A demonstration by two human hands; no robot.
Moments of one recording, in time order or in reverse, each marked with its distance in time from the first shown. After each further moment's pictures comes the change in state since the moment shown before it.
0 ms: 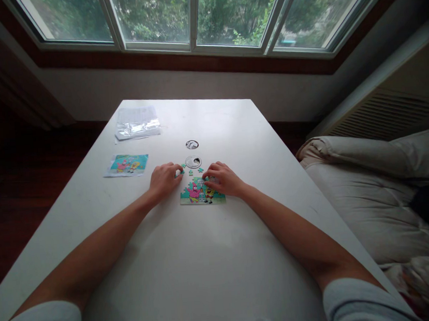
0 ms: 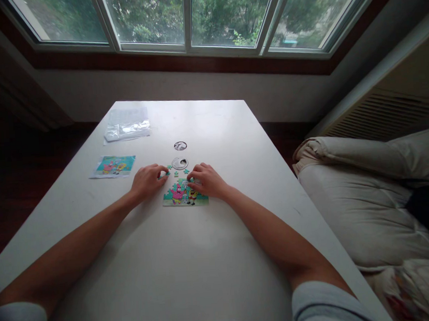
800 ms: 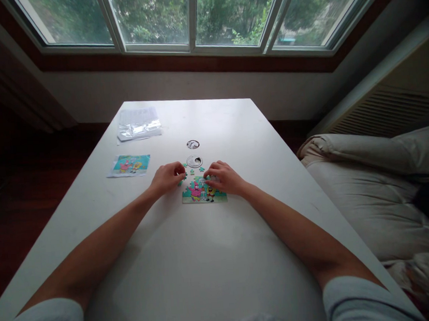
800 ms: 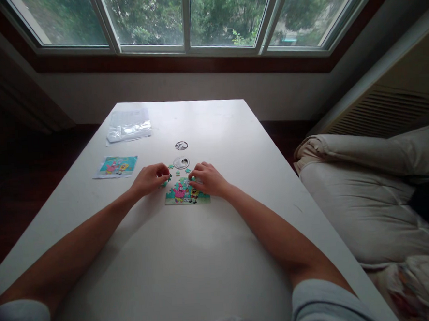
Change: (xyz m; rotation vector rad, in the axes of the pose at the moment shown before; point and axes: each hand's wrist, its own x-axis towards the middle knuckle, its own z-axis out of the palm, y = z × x) left_hand -0.001 -0.005 -0.011 -0.363 -0.067 -0.024; right_hand -0.001 -0.006 -0.002 -0.006 -0.003 0.002
